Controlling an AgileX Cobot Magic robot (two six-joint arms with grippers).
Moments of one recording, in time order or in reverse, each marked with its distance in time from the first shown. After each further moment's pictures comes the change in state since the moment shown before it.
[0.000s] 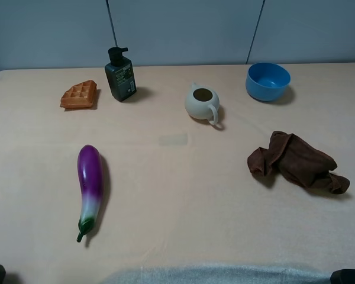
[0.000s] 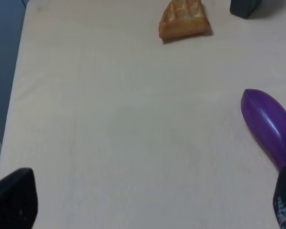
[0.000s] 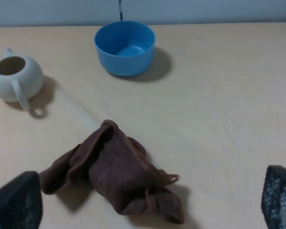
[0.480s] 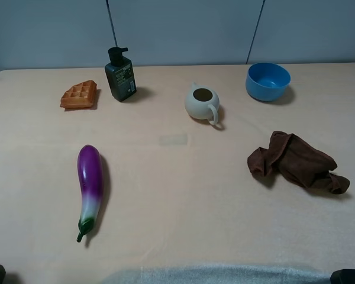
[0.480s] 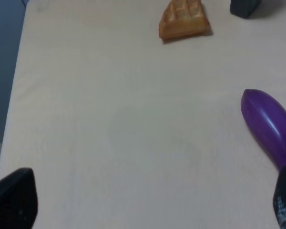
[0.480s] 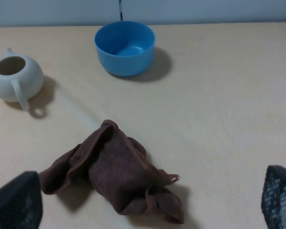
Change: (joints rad) left arm 0.000 0.000 0.000 0.000 0.000 0.000; right arm 0.000 0.000 0.000 0.000 0.000 0.001
